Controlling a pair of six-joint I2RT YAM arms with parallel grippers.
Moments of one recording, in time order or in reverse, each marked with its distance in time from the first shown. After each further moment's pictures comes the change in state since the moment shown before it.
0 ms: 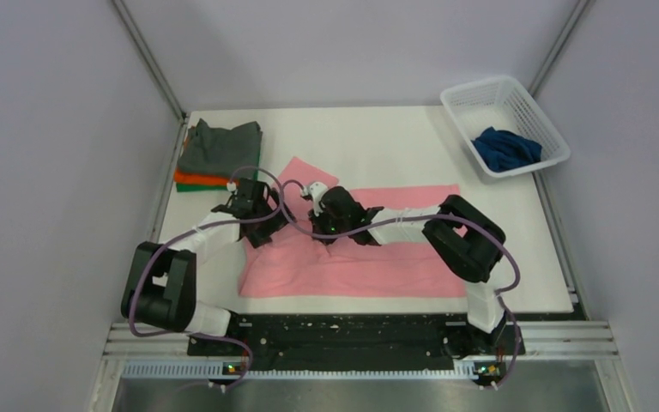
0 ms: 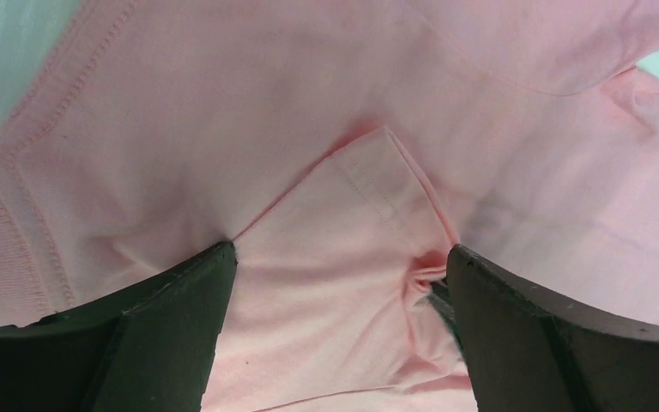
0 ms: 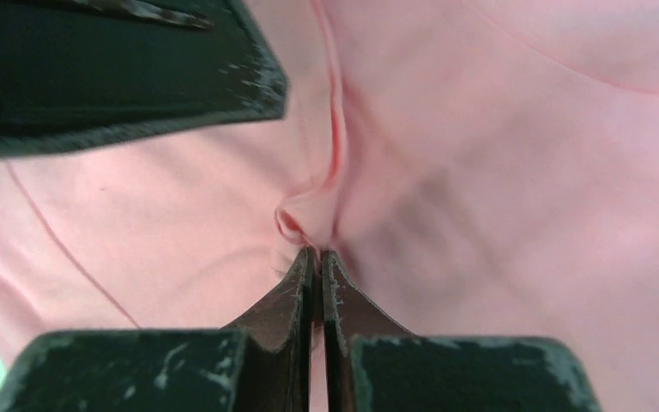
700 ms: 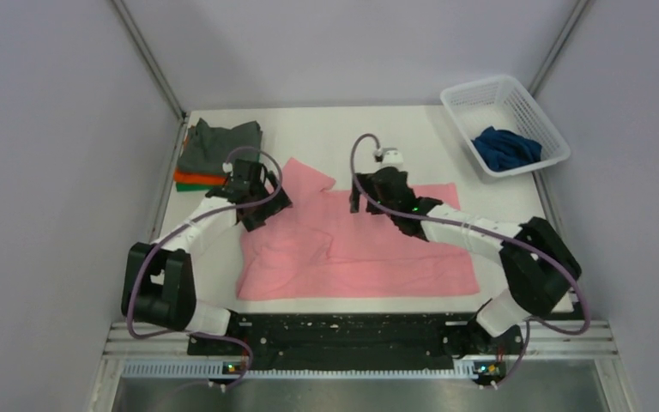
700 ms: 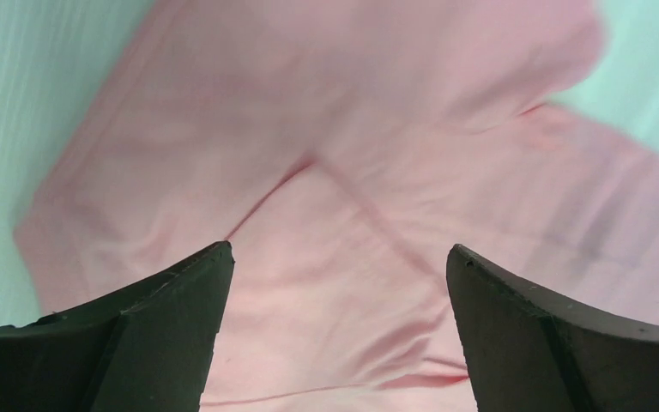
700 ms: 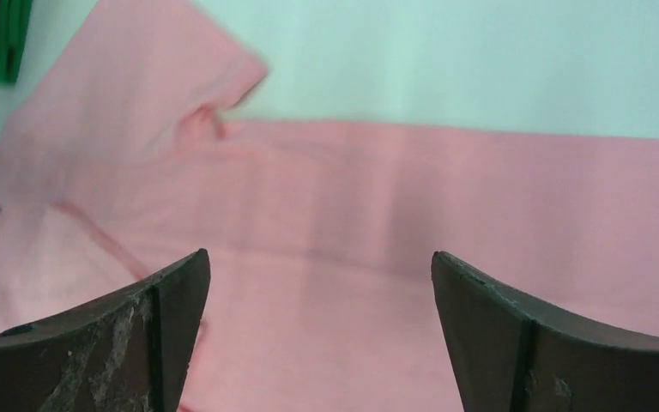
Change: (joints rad) left arm 0.014 -0.021 0.114 -0.140 -0.045 0.051; right arm -0.130 -0.400 -0.213 -0.117 0.459 0.304
